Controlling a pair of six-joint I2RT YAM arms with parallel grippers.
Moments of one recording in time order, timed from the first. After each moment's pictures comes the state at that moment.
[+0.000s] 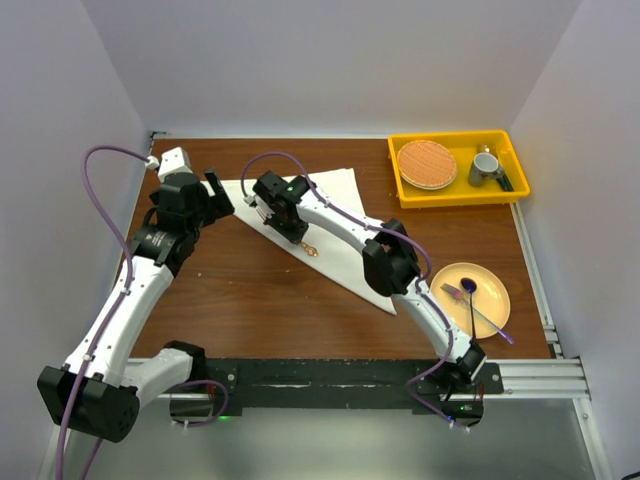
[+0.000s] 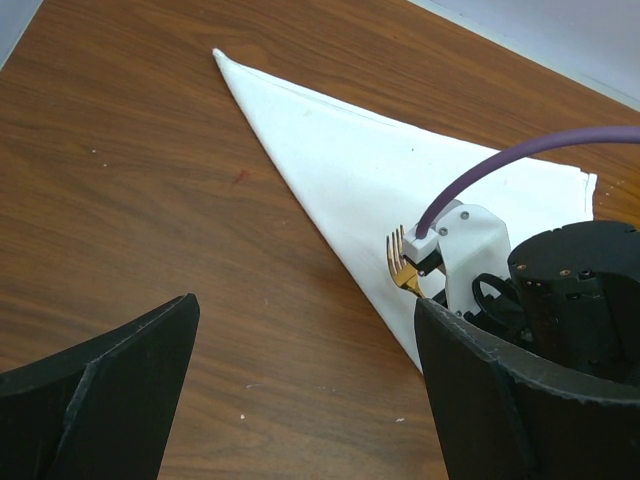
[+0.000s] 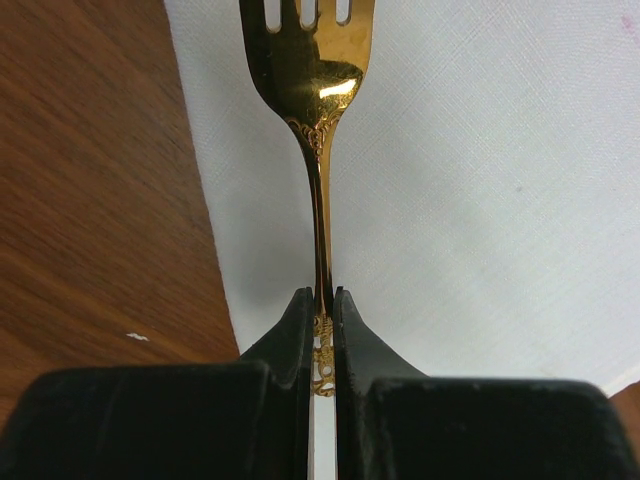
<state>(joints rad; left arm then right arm) -0.24 1.05 1.03 -0.51 -0.36 -0.49 0.86 2.53 2.39 -1.10 0.14 -0.09</state>
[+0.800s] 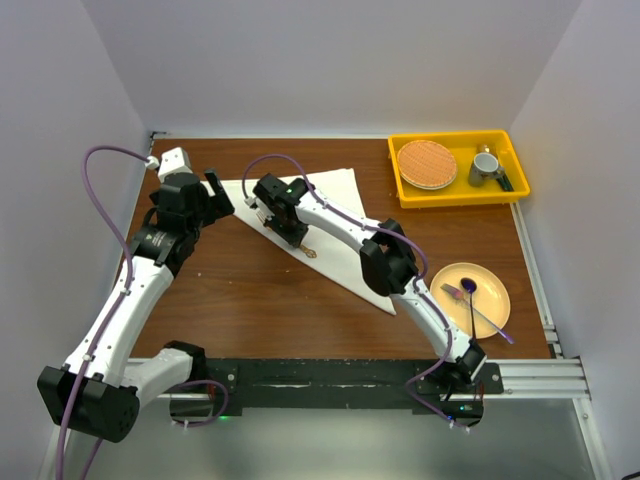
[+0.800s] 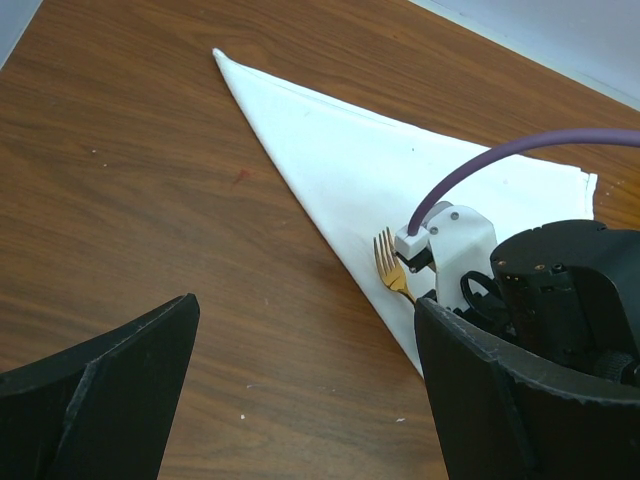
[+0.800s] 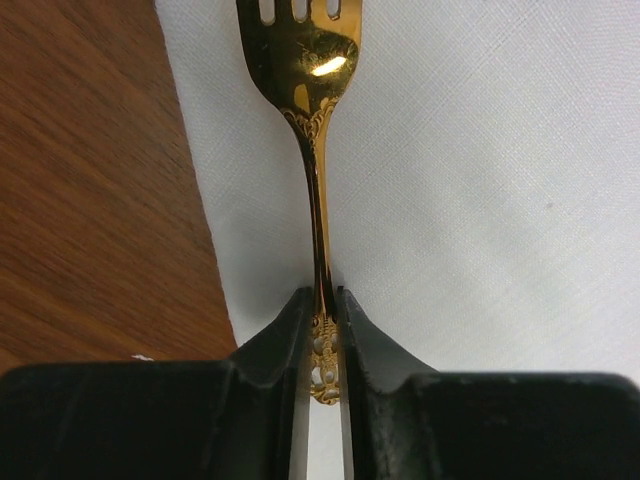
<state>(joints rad) -0.24 1.05 1.03 -0.51 -0.36 -0.48 0.86 2.56 2.39 -1.09 0.11 -0.06</state>
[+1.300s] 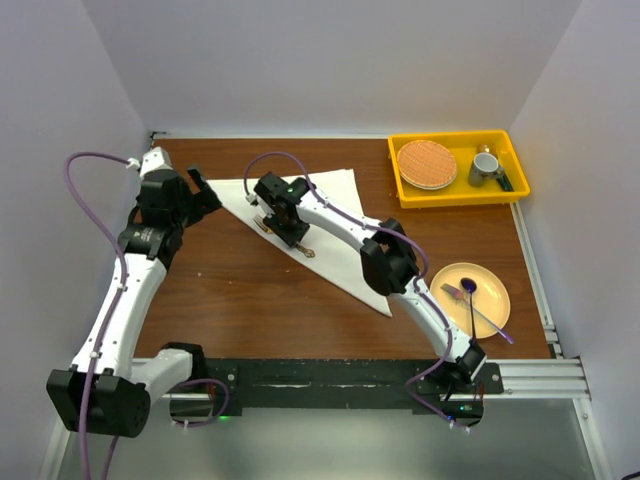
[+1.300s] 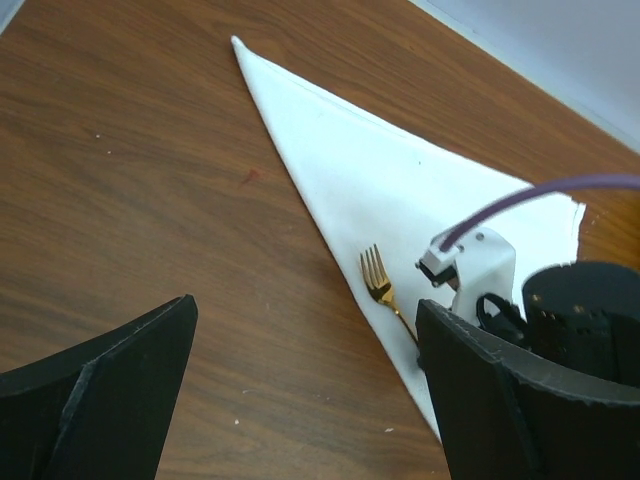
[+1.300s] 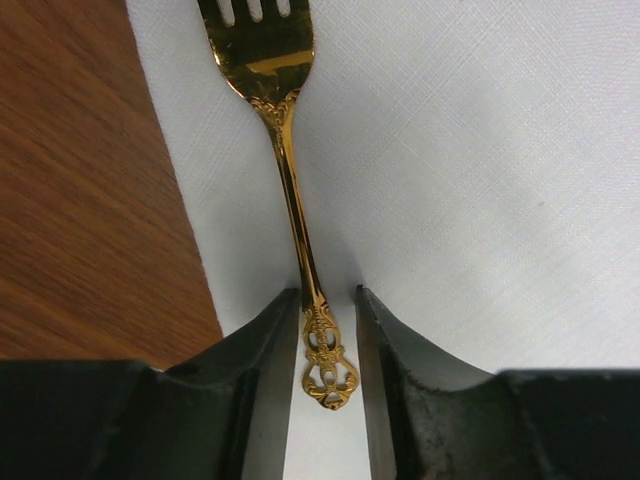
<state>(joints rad) -0.11 1.06 1.03 -0.51 -0.24 -0.52 0.85 2.56 2.38 -1.07 0.10 -0.03</state>
